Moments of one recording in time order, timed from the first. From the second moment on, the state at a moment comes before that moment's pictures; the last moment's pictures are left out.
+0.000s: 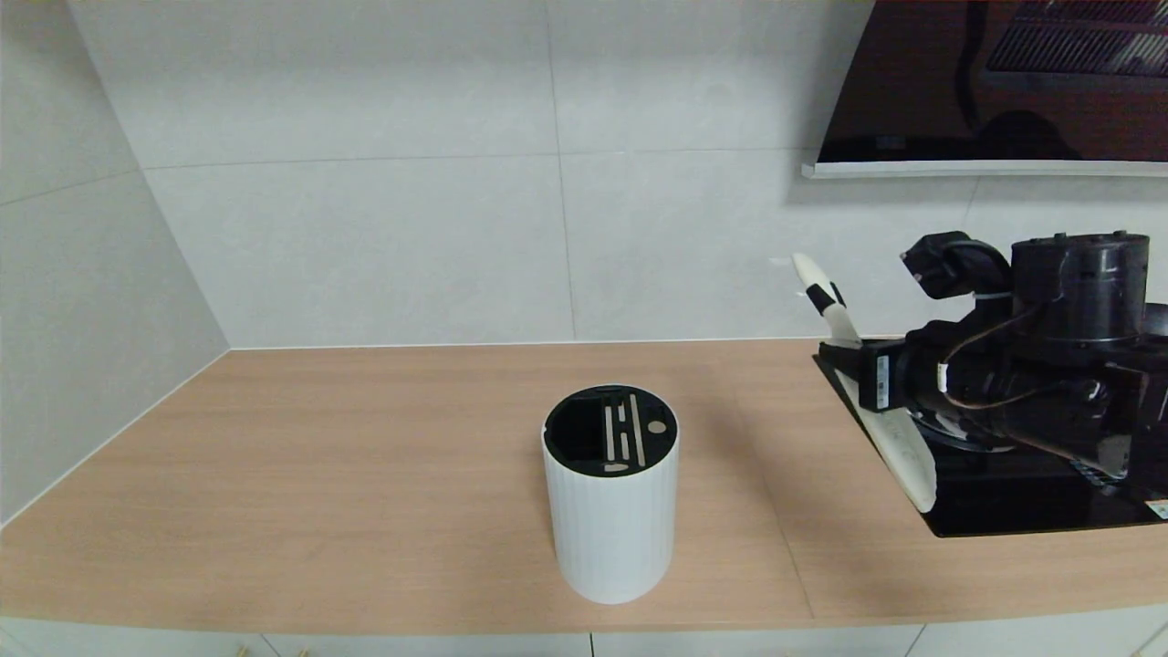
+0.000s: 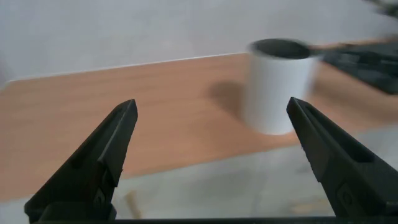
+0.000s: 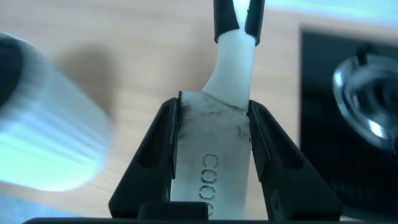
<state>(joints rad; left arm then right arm) -0.03 0.20 -0.34 0.15 -0.29 0.00 0.44 1.61 -0.86 -0.48 -0.13 0.03</state>
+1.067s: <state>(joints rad) -0.35 1.44 -0.57 -0.85 -0.63 -0.60 0.83 1.61 -0.86 -0.52 -0.14 0.05</state>
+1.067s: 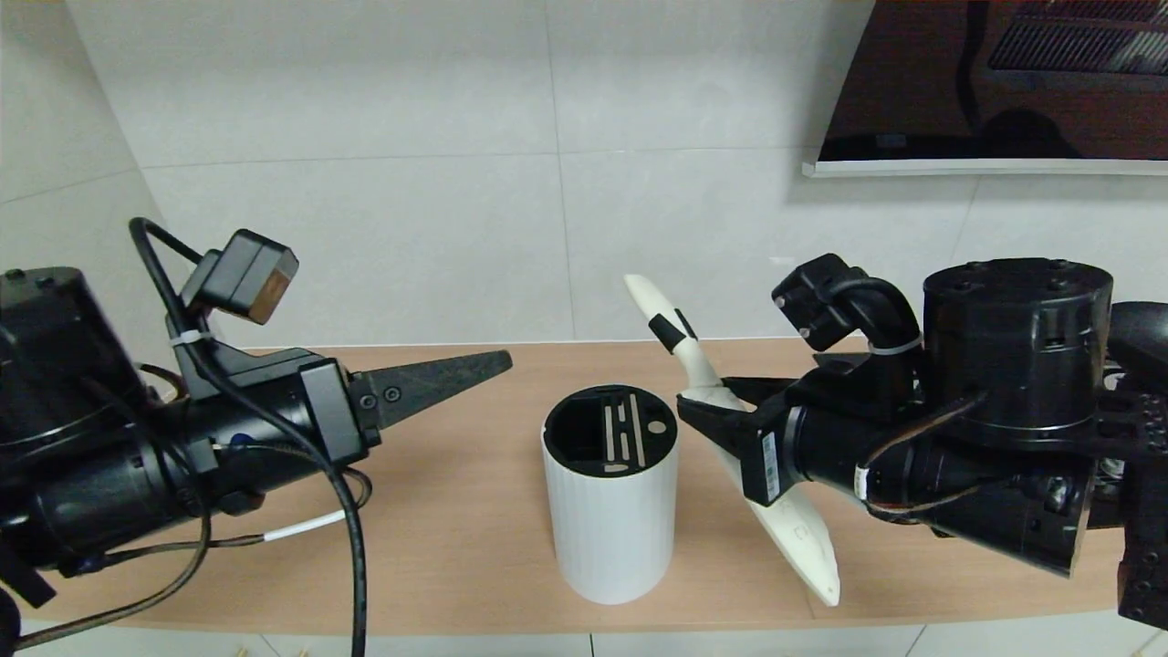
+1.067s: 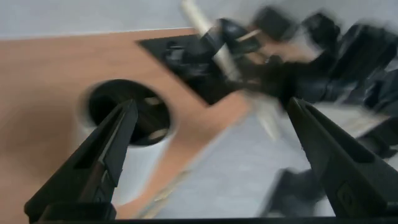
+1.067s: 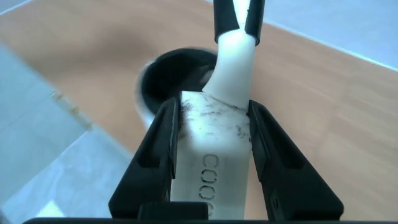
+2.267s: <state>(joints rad) -0.63 1.72 -0.61 -1.20 -0.31 -0.76 0.99 1.63 -0.85 -0.60 -0.14 0.10</state>
